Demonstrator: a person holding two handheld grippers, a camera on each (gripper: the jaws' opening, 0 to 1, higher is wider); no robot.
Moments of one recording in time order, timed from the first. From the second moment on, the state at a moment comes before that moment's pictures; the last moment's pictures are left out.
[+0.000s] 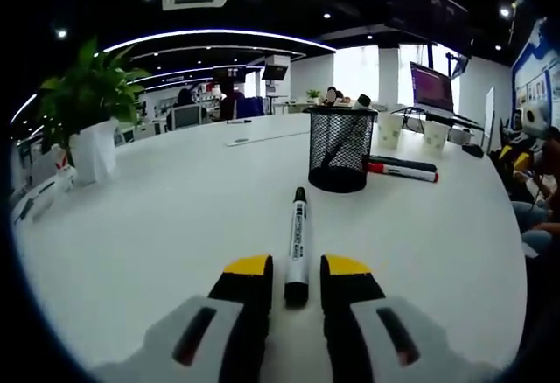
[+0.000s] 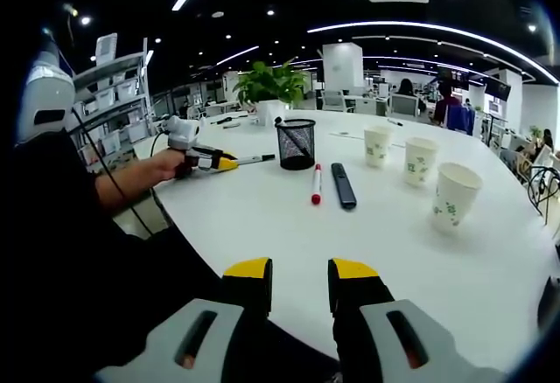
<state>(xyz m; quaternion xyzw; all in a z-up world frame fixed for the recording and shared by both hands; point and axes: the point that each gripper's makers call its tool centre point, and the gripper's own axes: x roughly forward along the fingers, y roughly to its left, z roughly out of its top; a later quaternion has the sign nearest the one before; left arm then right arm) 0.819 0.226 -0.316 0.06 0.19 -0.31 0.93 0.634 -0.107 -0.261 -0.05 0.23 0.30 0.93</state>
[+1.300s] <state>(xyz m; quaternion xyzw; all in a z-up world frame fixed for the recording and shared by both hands) 0.820 0.230 -0.312 0.01 0.20 -0.33 0.92 0.630 -0.107 -0.263 -0.05 0.23 0.29 0.93</state>
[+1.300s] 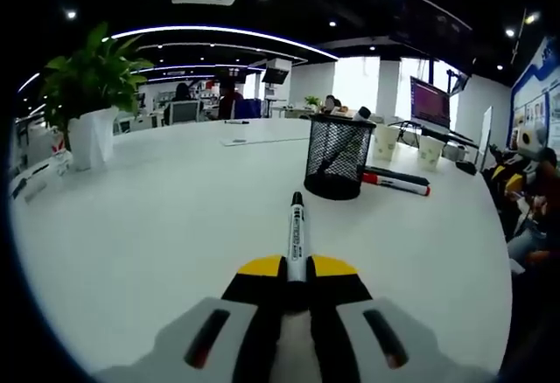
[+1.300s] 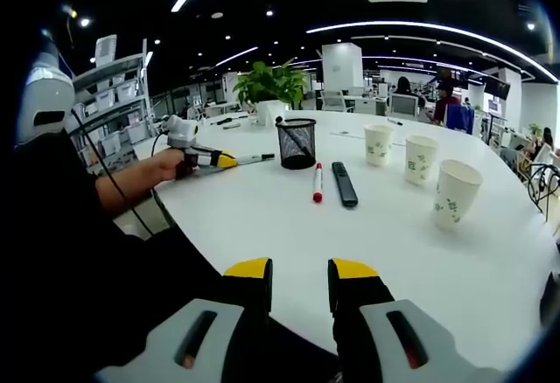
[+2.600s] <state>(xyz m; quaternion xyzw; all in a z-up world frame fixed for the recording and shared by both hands) 0.807 0.228 -0.295 0.00 0.19 -0.35 0.92 0.635 -0.101 -0.250 -0.06 0.23 0.30 0.92</state>
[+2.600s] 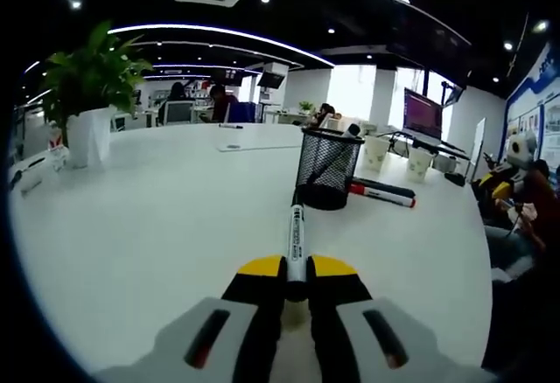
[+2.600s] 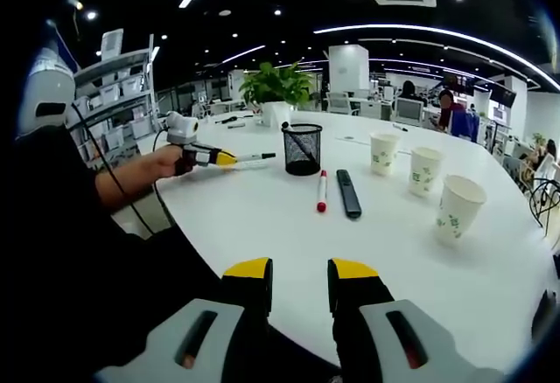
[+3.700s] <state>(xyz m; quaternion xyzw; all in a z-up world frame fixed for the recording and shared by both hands) 0.795 0.220 -0.268 0.01 0.19 -0.36 0.92 0.633 -0.099 -0.249 -0.06 0.23 0.31 0.92</state>
